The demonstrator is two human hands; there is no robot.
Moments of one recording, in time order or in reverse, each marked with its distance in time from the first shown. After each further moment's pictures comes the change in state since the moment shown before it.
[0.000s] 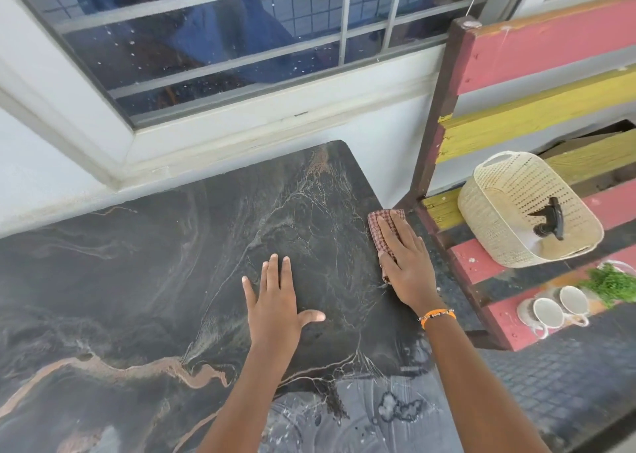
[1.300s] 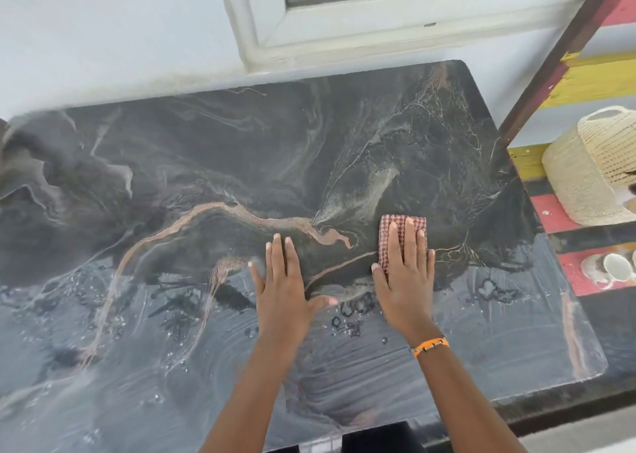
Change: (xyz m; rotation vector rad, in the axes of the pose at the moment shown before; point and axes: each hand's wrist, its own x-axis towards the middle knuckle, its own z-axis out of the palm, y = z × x) left_hand -0.165 -0.172 0.046 -0.170 0.034 -0.141; right_hand -0.188 -0.164 0.118 -0.204 -0.066 0.006
